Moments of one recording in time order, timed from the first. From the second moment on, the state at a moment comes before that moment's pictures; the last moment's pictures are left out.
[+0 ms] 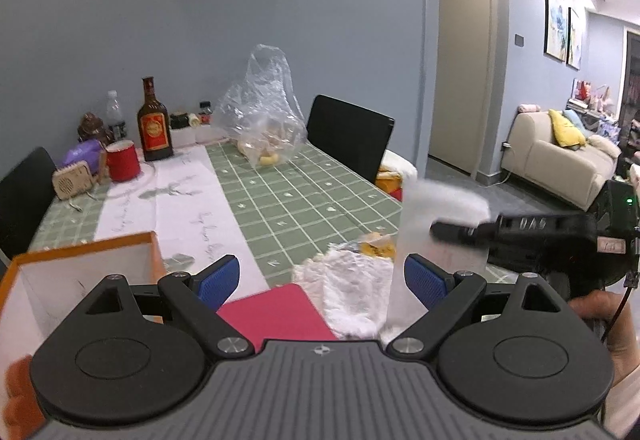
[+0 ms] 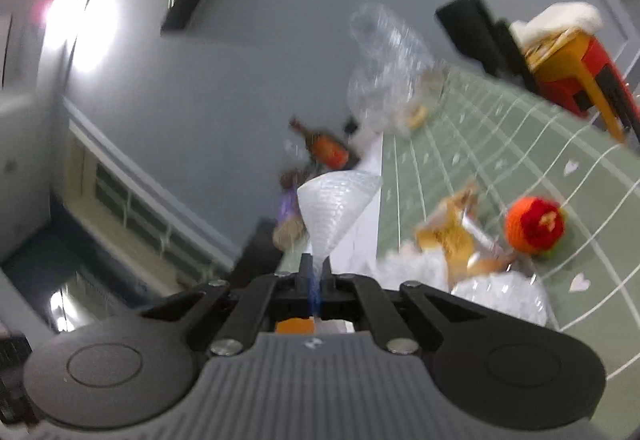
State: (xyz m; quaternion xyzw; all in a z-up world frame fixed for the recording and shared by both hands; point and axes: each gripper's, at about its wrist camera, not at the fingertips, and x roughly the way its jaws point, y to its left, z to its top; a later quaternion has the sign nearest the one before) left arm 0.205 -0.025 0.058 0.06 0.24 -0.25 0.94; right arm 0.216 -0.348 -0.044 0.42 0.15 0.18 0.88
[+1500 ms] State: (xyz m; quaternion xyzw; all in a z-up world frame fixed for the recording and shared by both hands) left arm 0.206 -0.238 -0.076 0.18 0.36 -0.07 0.91; right arm -0.003 -0.434 -0.109 0.30 0.19 0.03 0.93
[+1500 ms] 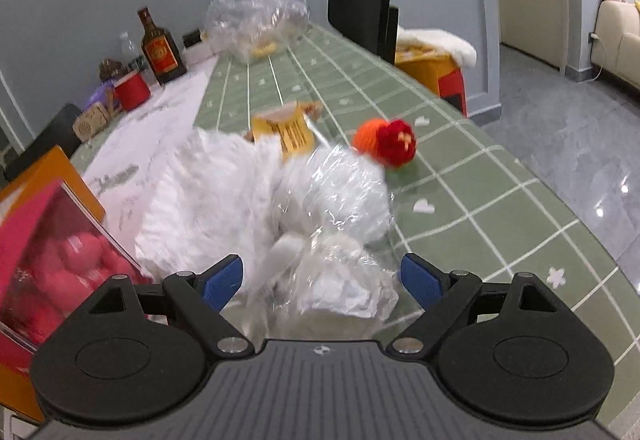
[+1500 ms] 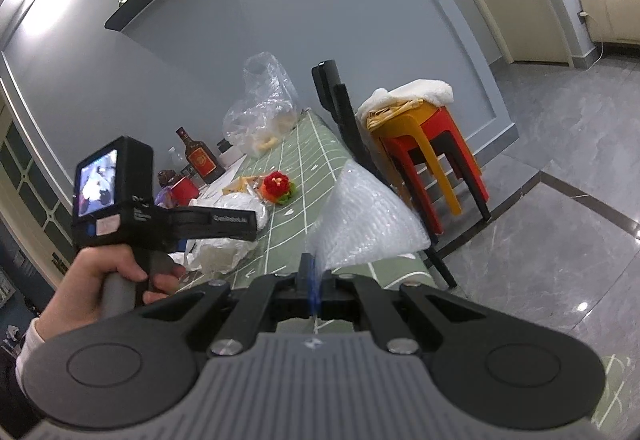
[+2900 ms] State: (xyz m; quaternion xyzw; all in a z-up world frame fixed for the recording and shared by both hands) left arm 0.063 0.029 0.124 -0.01 0.14 -0.15 0.98; right arm -0.005 -0.286 0.043 0.21 0.08 0.11 0.97
